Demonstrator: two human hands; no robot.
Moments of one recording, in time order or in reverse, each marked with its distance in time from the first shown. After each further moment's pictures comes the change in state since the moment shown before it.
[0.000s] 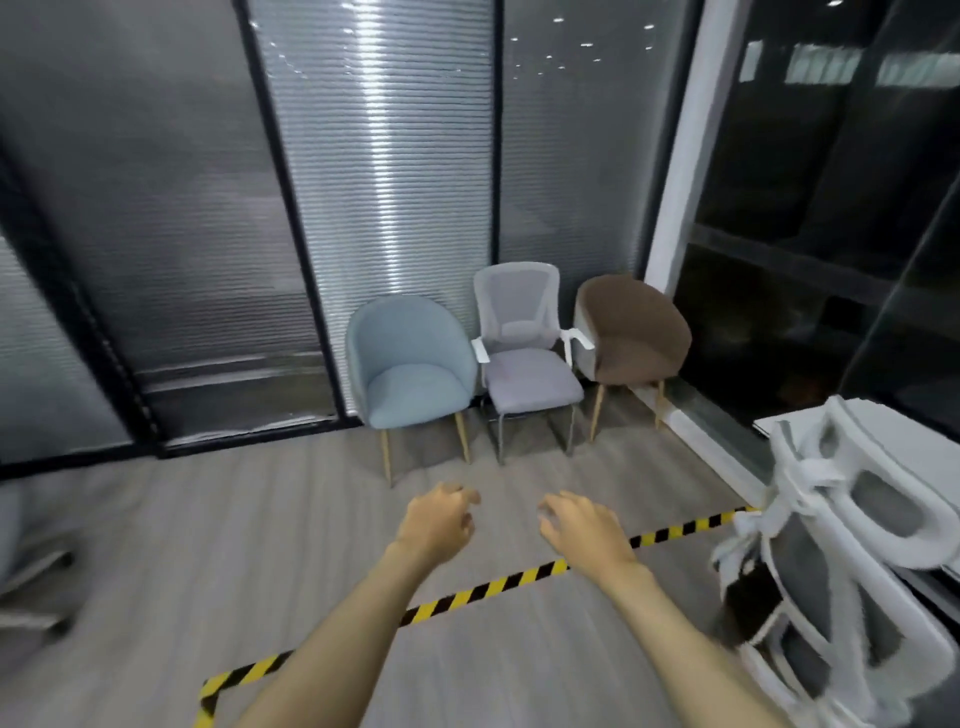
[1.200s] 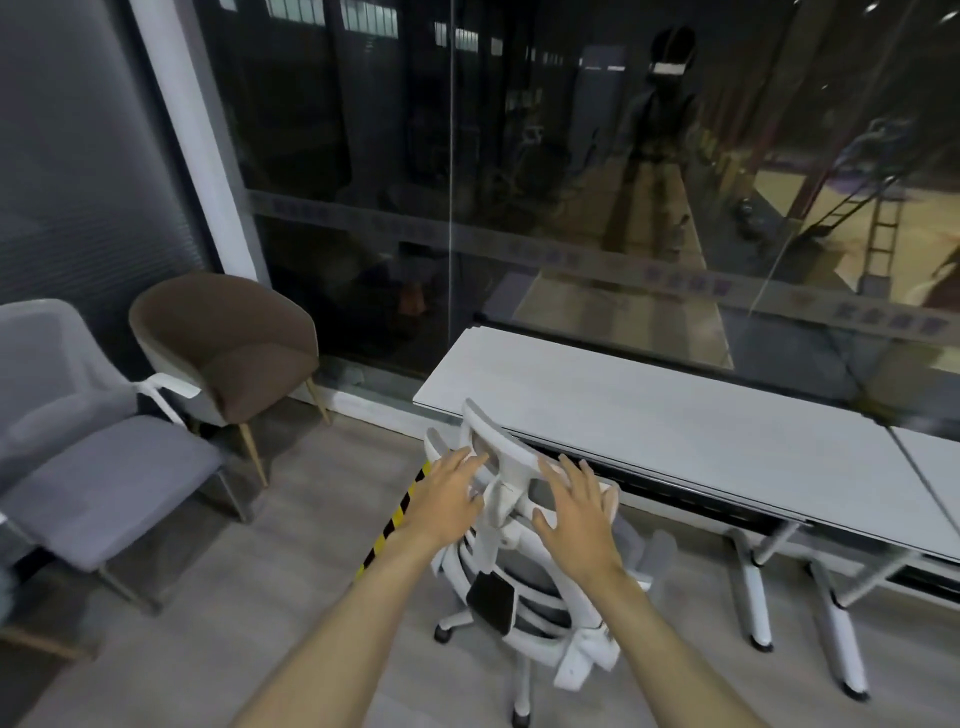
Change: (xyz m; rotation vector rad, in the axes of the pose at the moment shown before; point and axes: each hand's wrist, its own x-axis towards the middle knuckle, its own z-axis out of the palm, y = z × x) left_hand 0.361 0.411 0.099 -0.341 -0.275 0.868; right_hand -0.023 0.375 -0.055 -0.017 0.341 1.009
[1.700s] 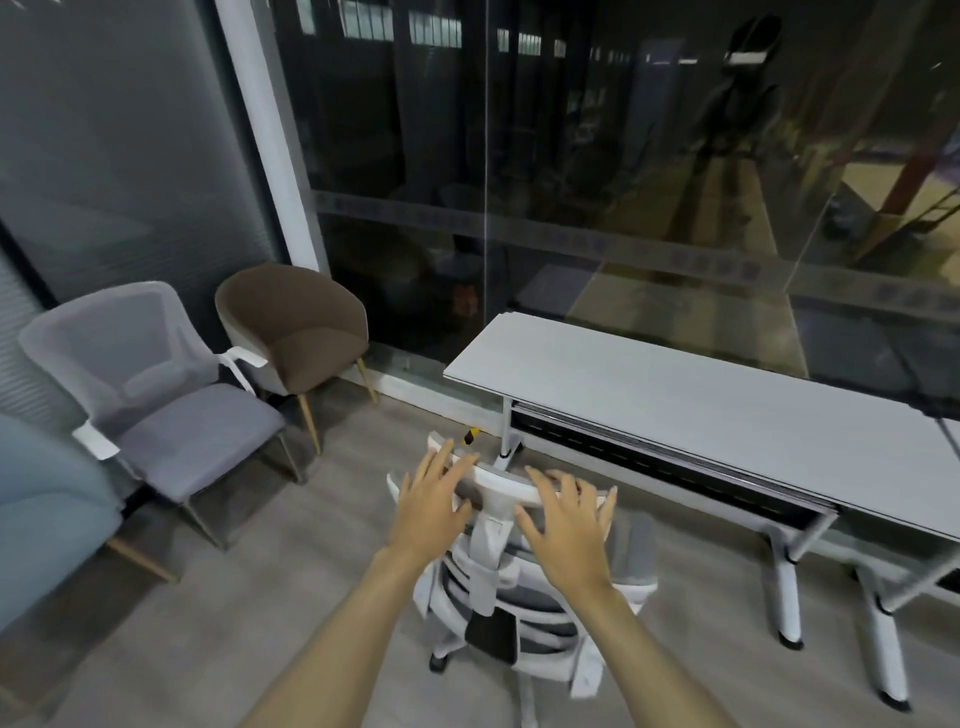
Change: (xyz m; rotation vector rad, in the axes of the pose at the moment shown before) left_hand -0.138 0.049 0.036 0.110 0.151 -0.143; right_hand -0.122 0.014 -0.001 -0.064 0.169 -0.100
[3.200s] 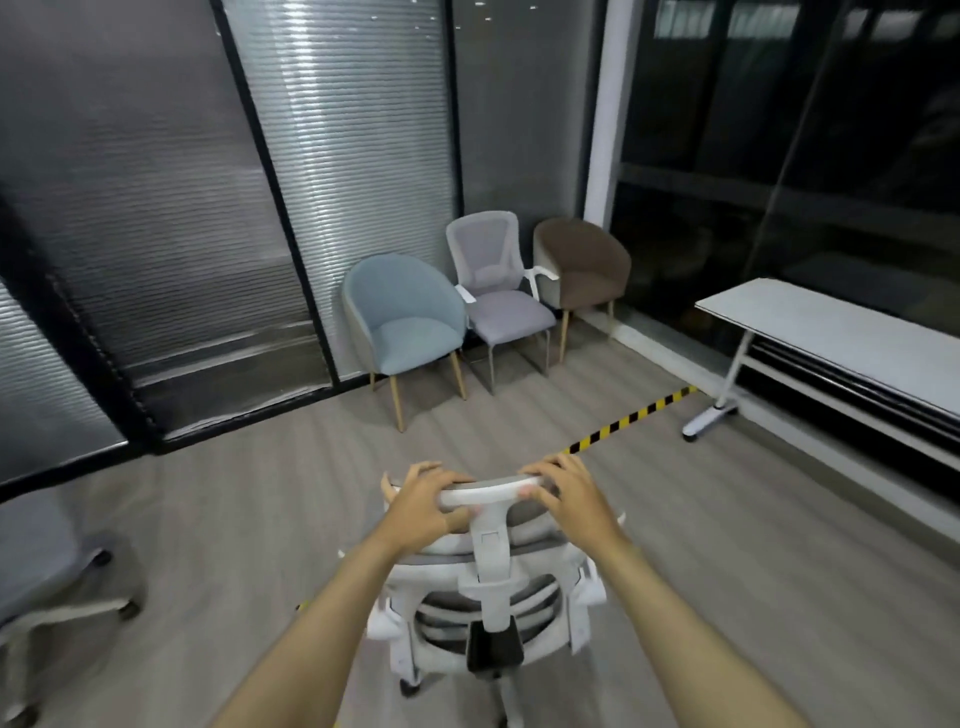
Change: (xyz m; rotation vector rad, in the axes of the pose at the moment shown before) left_hand -0.832 0.006 -0.133 -0.096 0.200 -0.469; right_hand -0.600 -0.235 -0.150 0.699 -0.448 -0.677
